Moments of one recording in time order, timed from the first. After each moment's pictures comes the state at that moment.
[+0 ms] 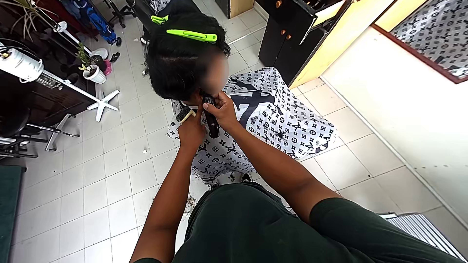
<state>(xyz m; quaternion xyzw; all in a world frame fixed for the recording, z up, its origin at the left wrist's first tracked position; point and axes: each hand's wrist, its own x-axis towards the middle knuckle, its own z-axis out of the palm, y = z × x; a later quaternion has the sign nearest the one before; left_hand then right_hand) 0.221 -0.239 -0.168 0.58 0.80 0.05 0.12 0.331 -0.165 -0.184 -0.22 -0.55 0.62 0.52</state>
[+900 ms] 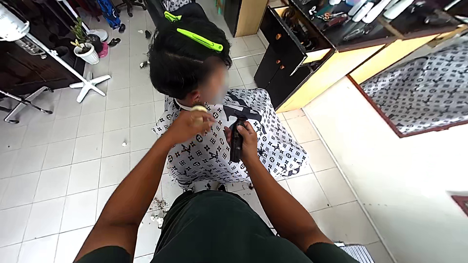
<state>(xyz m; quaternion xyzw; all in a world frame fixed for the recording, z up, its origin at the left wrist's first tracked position) 0.220 -0.249 -0.120 0.67 0.53 0.39 0.35 0.446 -0.194 -0.215 -0.30 -0.43 0.69 0.50</state>
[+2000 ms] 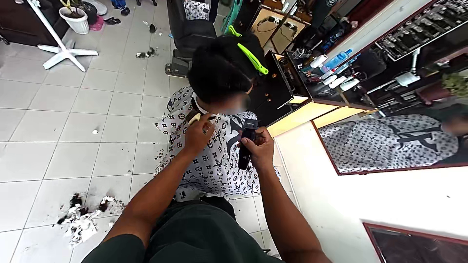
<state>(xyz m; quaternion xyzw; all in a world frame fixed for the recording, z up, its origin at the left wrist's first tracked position) 0.216 -0.254 -0.225 0.52 0.60 0.59 0.14 0.414 -0.211 -0.144 -0.30 -0.65 0.53 0.46</state>
